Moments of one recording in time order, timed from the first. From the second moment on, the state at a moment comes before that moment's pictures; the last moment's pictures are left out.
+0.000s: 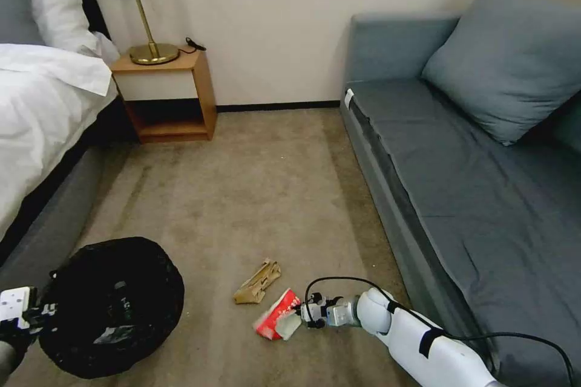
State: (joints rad) left arm 1.80 -1.22 -1.26 -2.13 -0.50 0.74 0.12; right arm -0.85 1.16 -0.31 1.12 -0.46 0.30 -0.53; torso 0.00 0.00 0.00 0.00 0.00
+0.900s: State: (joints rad) left arm 1.81 -1.23 -1.26 -2.14 -0.51 0.74 0.12; right arm -0.93 1.05 -0.25 1.73 0.13 0.15 -0.22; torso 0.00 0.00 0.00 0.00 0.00
